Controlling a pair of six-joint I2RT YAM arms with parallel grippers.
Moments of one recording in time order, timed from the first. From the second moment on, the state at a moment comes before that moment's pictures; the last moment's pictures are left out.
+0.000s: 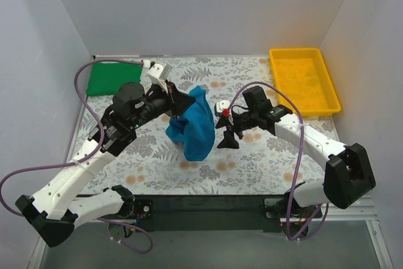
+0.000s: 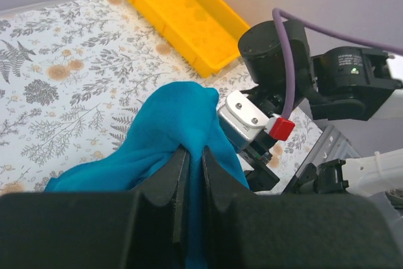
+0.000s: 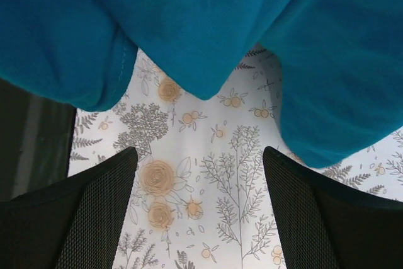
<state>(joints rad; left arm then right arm) -0.69 1.01 1.15 -0.27 0.19 -0.36 0.58 1.38 0.97 -0.45 -0.89 -0.70</state>
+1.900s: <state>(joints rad) -0.71 0.96 1.05 -0.08 0.31 -0.48 0.18 1.18 1.91 -0.73 -0.76 -0.46</state>
